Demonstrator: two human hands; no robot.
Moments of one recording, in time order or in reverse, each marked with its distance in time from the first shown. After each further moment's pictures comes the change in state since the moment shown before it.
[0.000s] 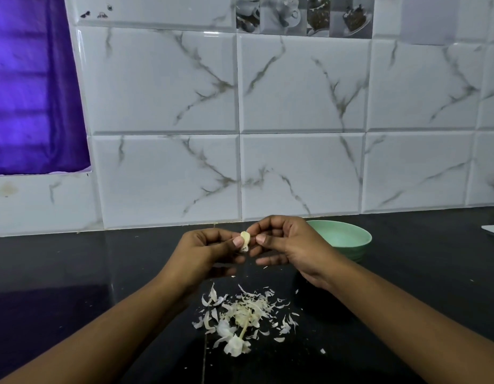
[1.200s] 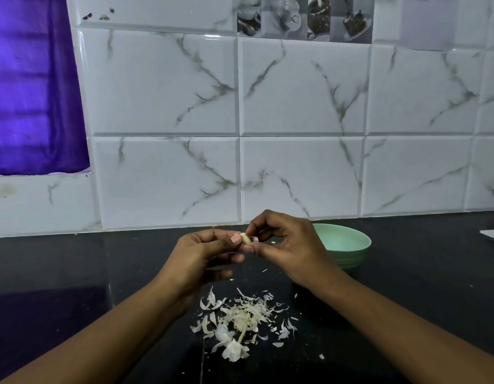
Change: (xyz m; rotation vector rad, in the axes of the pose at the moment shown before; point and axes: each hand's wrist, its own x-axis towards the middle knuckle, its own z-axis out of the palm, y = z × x) left_hand -0.003 0.005 0.002 -0.136 0.015 -0.033; right_hand -0.001 0.000 0.002 -0.550 0.091 -0.536
